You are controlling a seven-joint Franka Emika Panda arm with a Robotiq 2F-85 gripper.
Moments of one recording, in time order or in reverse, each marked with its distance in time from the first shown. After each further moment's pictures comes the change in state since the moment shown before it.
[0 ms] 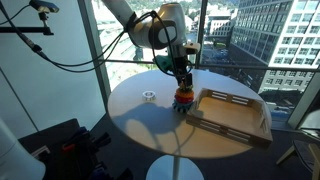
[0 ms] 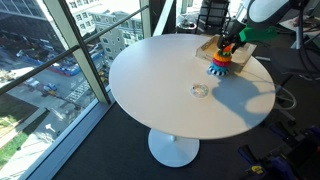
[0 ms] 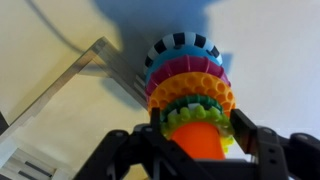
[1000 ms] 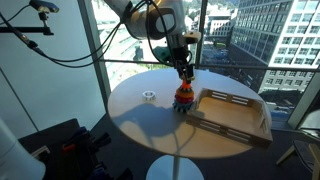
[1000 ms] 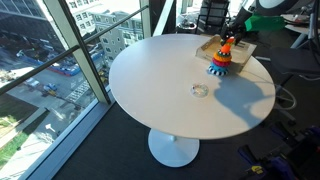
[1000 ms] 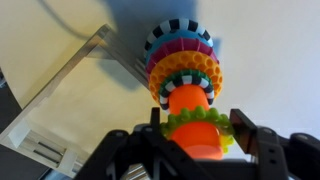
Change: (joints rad) arm 0.000 -0.083 -0.003 -0.021 0.000 -0.012 0.017
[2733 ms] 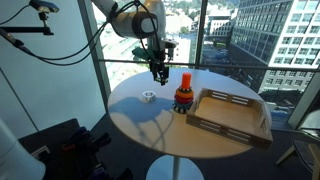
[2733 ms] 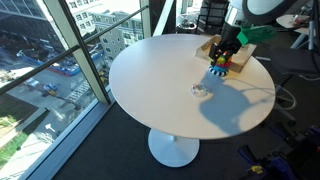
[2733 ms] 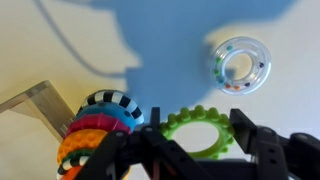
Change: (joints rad) arm 0.061 -0.017 0.115 -0.039 0.034 -0.194 -0.105
